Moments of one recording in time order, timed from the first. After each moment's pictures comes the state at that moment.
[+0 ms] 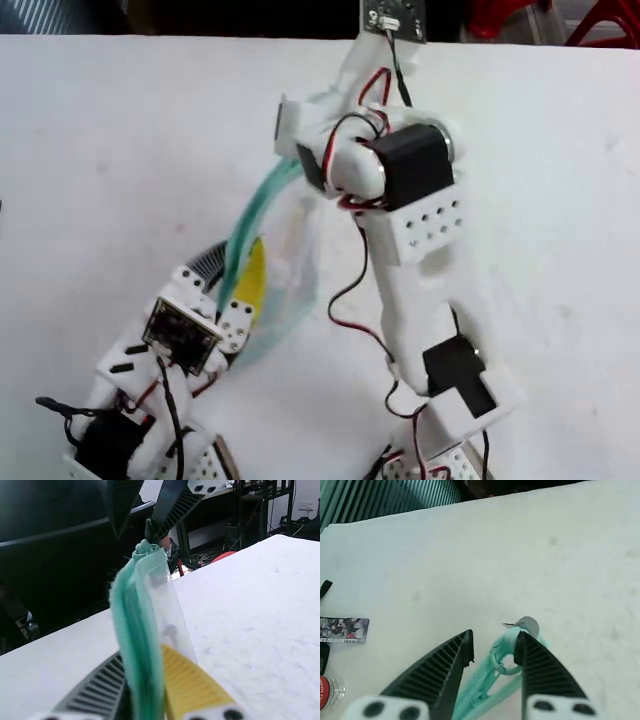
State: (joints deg) left arm 23.8 -105.0 75.6 48.6 -8.0; right arm -29.2 6.2 -50.5 97.2 -26.5
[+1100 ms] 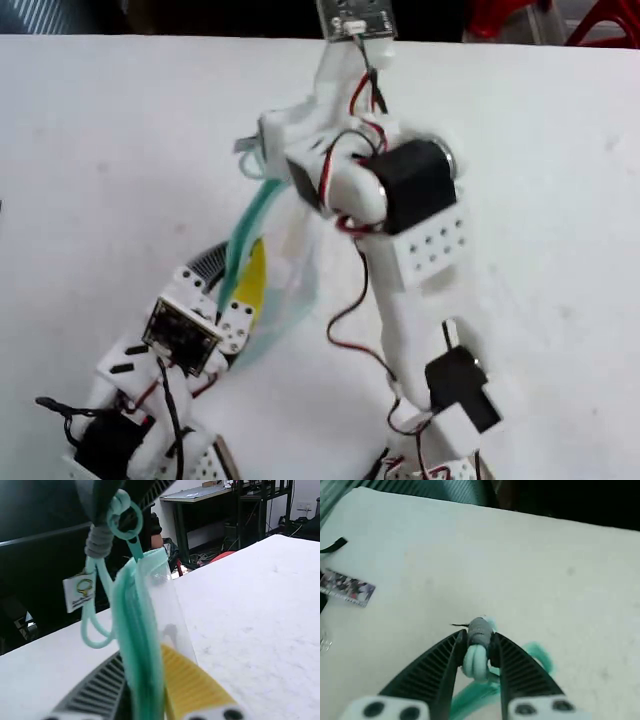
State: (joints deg) left arm 24.0 -105.1 75.5 48.7 -8.0; right arm -35.9 0.8 -50.9 96.4 -10.8
